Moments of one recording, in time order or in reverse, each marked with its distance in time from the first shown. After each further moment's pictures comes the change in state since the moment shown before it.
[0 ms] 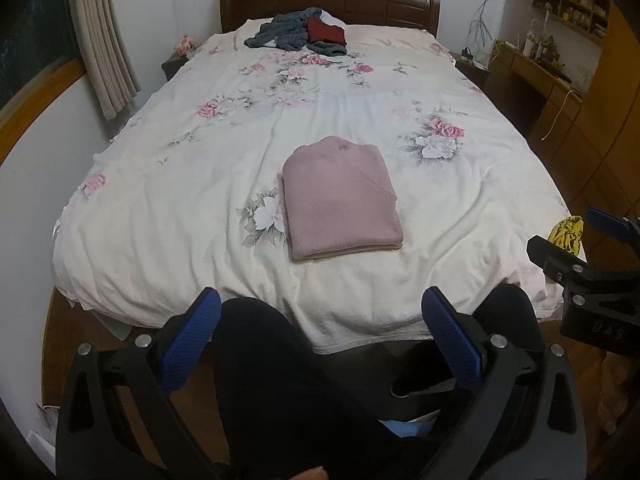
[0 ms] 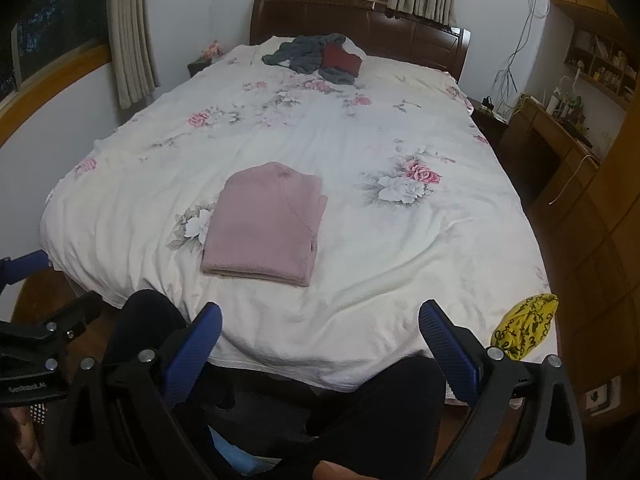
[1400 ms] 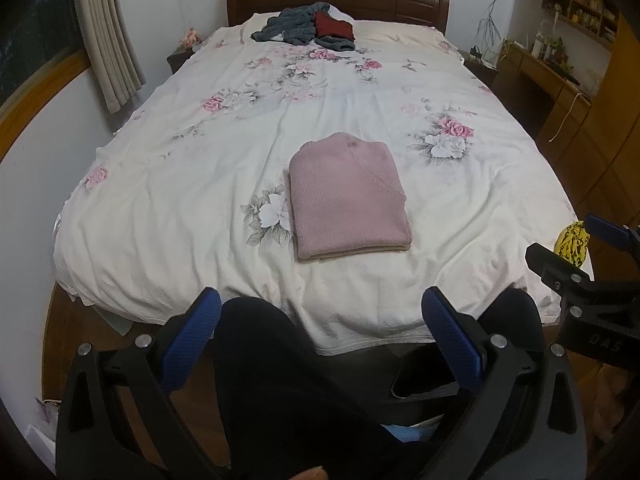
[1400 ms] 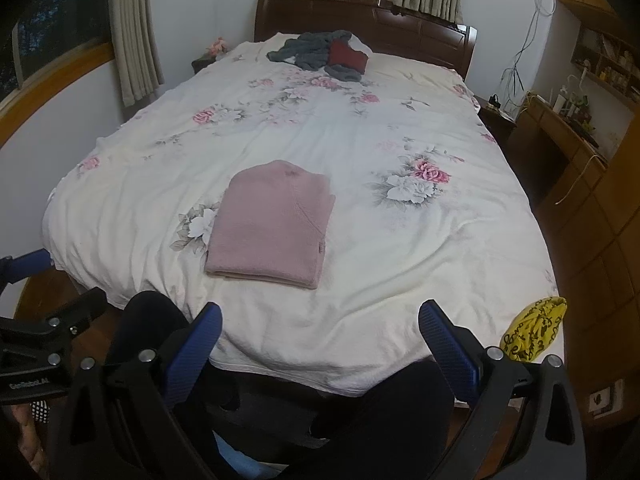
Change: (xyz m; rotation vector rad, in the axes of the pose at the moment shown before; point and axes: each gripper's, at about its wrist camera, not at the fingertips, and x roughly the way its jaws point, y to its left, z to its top) left arm 0.014 0.013 0.009 -0.018 0.016 0.010; right arm 0.016 0.006 0.009 -0.003 0.011 0.022
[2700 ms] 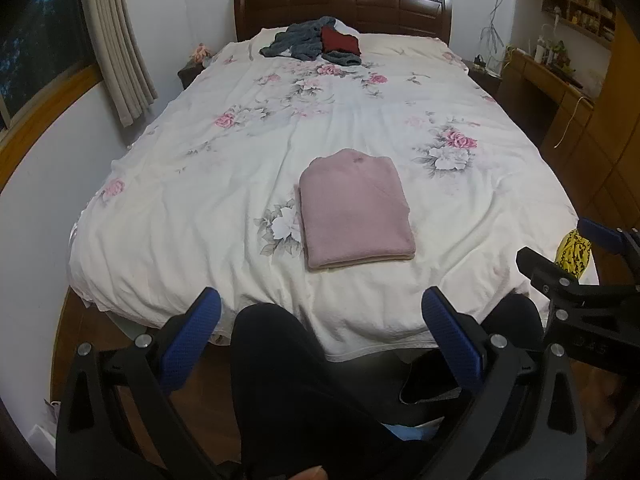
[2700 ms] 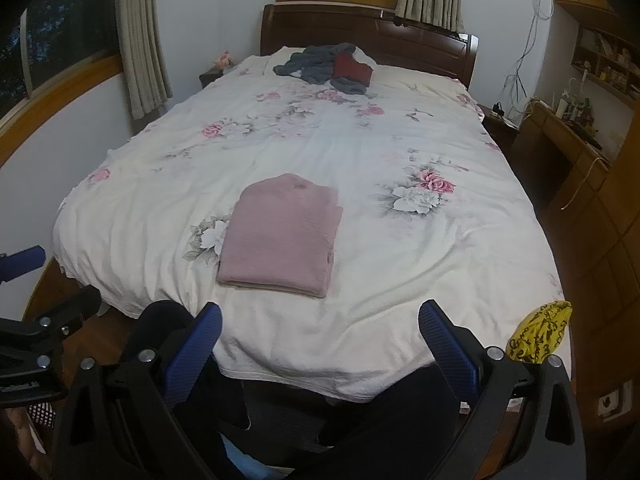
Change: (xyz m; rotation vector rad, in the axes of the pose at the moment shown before) left arm -0.026 0.000 -0.001 0.010 -0.046 0.043; right arm -0.014 0.004 -0.008 0.006 -0.049 0.030
